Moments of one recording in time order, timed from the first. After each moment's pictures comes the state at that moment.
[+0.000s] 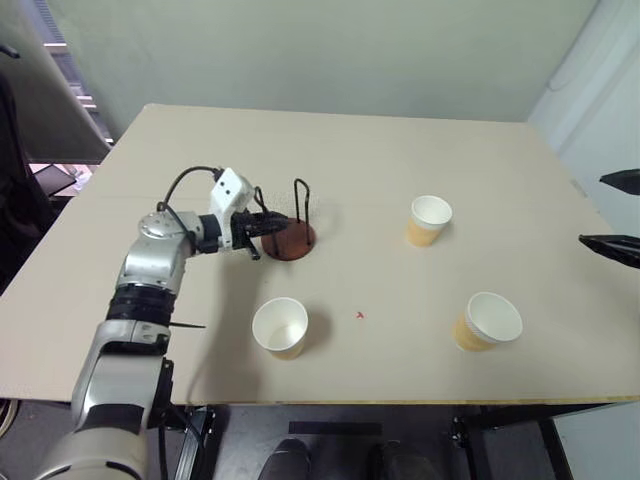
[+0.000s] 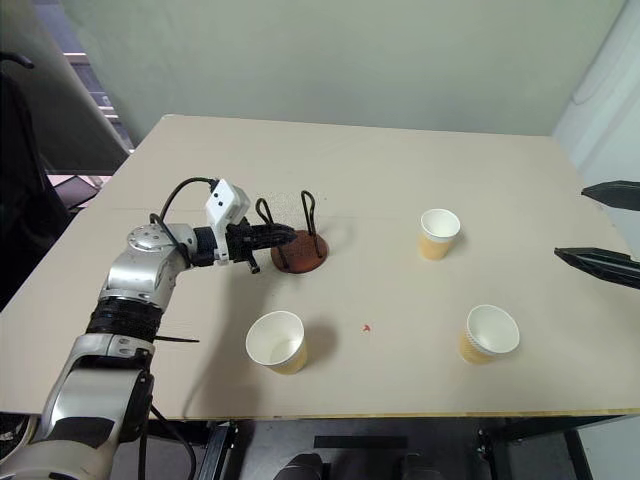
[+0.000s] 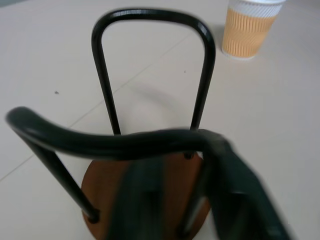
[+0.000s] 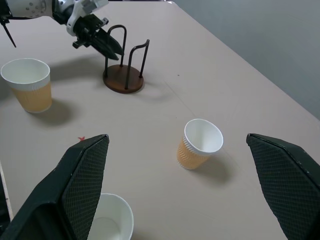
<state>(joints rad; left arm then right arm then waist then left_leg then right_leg) -0.85 0.61 -0.02 0.60 -0.25 0.25 -1.09 -0.20 -1.22 -0.73 -0.21 0.72 0.67 1.31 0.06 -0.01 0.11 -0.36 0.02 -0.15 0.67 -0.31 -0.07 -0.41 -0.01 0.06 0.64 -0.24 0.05</state>
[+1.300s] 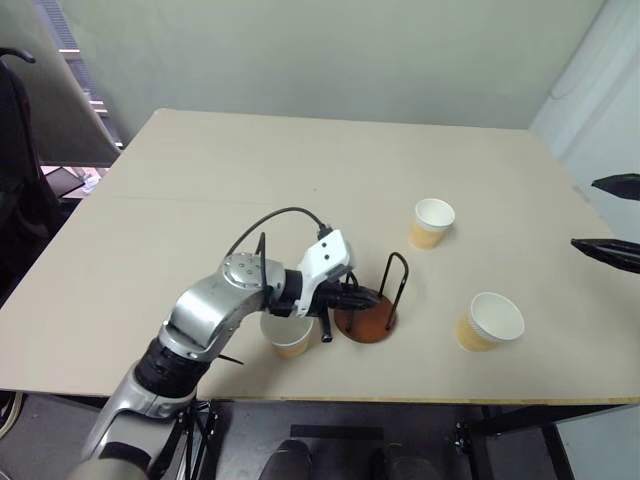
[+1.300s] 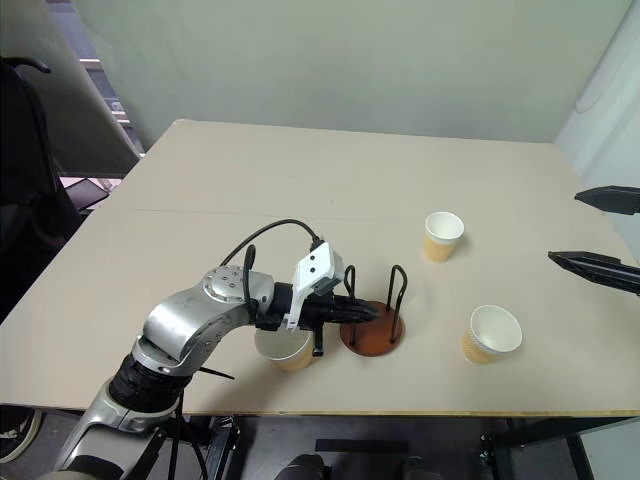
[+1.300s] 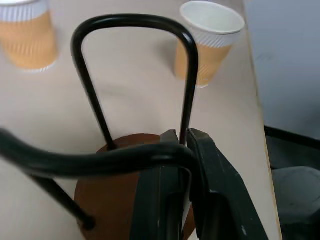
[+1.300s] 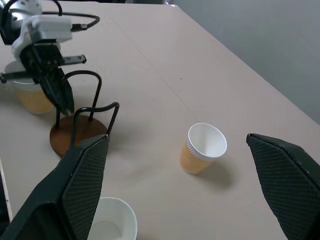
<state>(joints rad) -0.61 0.55 -0.31 -0.33 -0.43 0.86 -0.93 -0.19 -1.20 -0.70 -0.21 0.72 0.63 1.29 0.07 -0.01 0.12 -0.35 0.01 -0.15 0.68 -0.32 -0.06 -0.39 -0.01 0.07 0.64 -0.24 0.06</state>
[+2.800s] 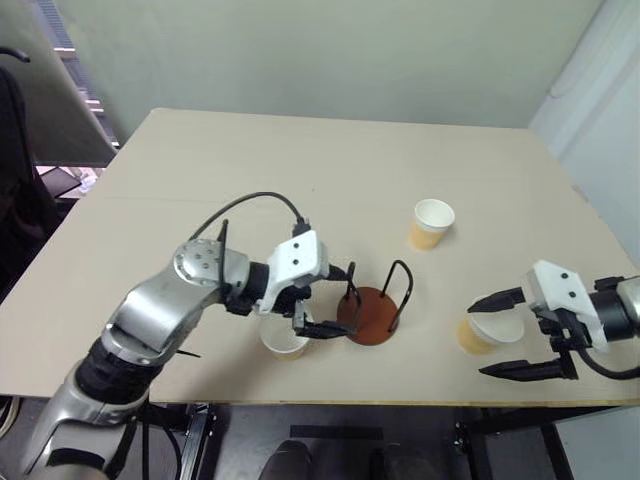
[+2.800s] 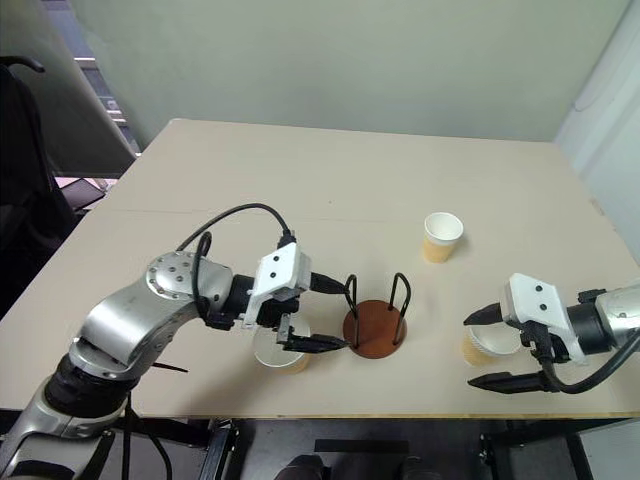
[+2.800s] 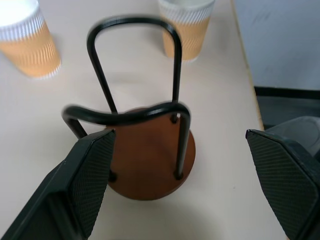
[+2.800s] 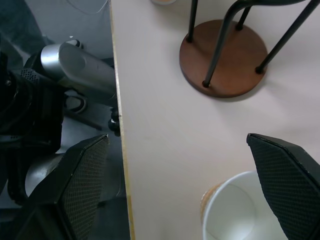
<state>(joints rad) -0.60 0.81 -0.20 -0.46 -0.47 0.75 -1.10 -0.08 -1.24 -0.18 -0.47 0.57 0.55 1.35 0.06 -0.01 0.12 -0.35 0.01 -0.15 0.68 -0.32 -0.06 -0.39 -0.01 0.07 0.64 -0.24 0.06</state>
